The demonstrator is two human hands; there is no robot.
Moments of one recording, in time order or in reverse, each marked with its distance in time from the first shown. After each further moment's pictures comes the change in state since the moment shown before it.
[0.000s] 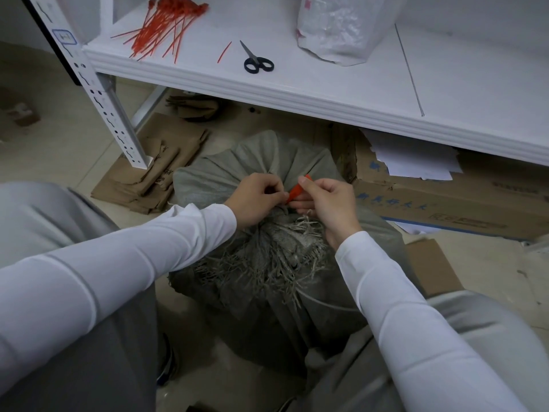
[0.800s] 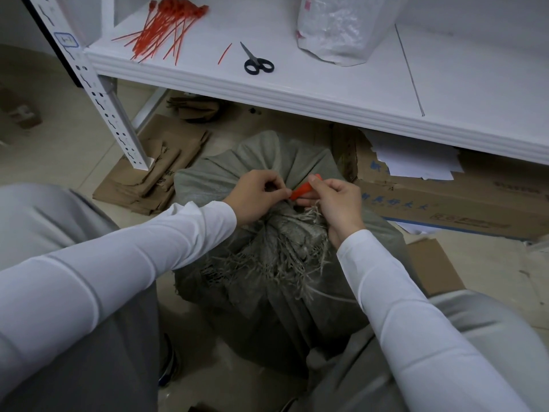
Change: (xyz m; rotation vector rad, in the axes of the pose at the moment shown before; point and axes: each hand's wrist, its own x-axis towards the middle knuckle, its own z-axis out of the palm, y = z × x) left_hand 0.002 0.002 -0.003 0.019 0.045 0.004; right_hand 0.005 0.001 -0.004 0.074 0.088 0.022
